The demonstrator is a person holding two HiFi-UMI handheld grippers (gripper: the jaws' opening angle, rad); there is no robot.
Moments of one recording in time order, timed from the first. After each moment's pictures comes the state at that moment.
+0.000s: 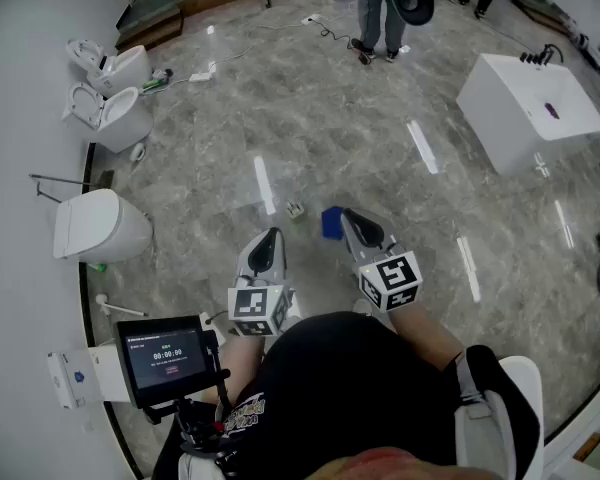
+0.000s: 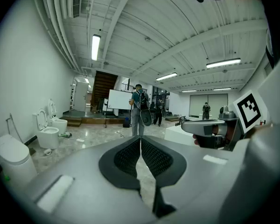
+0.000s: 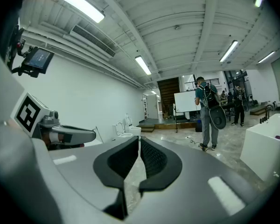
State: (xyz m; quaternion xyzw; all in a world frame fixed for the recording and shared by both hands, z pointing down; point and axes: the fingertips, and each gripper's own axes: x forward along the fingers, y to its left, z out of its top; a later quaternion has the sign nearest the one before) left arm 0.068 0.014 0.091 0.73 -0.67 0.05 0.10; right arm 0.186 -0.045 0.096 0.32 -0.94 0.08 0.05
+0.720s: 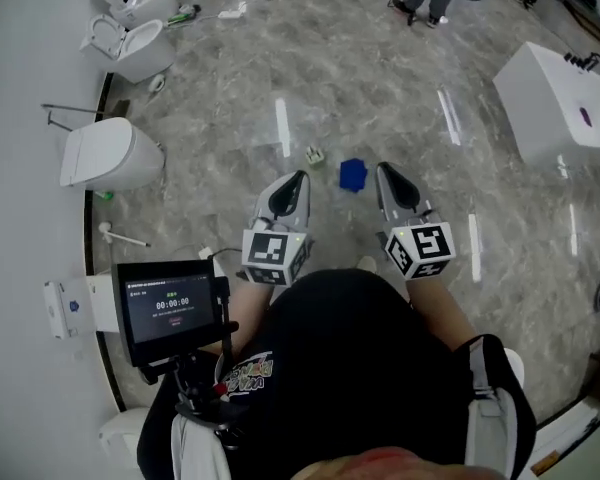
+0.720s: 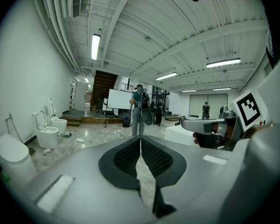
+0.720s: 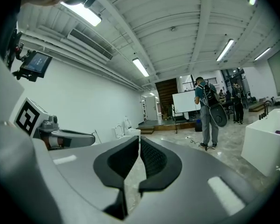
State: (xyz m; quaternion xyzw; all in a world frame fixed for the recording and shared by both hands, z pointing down) left arm 0.070 0.004 0.088 0.74 -0.67 0.05 0.09; right arm 0.196 -0.055 0.079 0.32 -0.94 0.08 0.03
